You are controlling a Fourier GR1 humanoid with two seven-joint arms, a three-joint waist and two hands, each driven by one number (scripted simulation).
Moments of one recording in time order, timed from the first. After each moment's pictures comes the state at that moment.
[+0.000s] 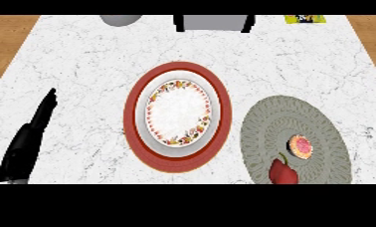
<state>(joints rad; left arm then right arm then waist) 0.07 0.57 -0.18 -1.45 0.12 0.27 -0.18 0.69 -0.35 0.21 -2.23 0.11 -0.85 0.19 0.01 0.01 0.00</state>
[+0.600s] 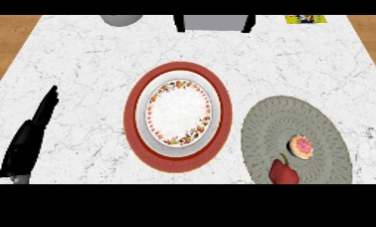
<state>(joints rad) 0.05 0.55 -0.16 -1.43 0.10 0.24 -0.17 0.48 -0.59 0.14 -2.21 0.13 -0.62 0.75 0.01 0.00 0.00</state>
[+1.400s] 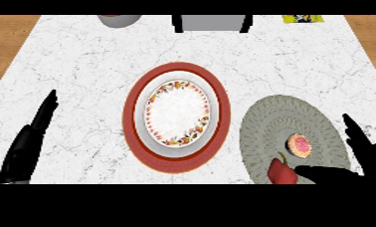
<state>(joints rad) 0.10 0.49 -0.10 -1.48 0.03 0.20 -0.14 0.23 -0.54 0.16 -1.91 0.10 -0.31 0.78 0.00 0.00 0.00</state>
